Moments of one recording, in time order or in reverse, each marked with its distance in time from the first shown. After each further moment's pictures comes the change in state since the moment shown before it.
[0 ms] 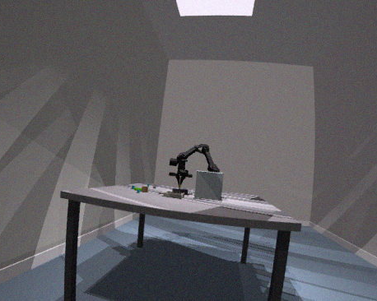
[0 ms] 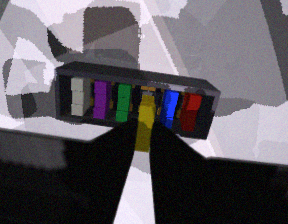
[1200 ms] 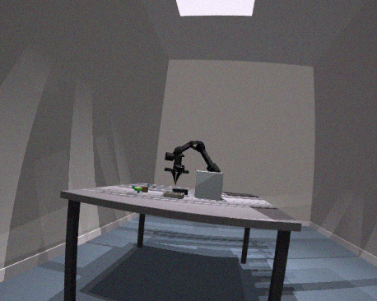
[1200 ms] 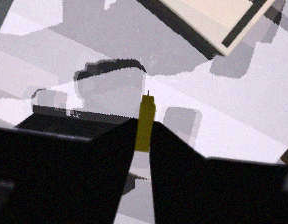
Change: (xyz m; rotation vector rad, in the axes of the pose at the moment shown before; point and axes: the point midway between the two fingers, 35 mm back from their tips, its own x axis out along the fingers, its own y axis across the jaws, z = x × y) arm -0.034 -0.061 0.072 0.003 -0.021 -0.029
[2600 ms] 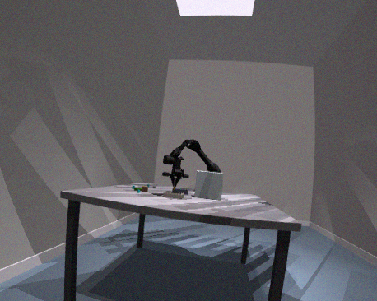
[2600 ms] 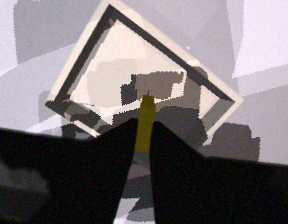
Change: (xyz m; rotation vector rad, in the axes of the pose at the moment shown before) arm 0.033 -0.040 0.120 0.013 0.002 0.010
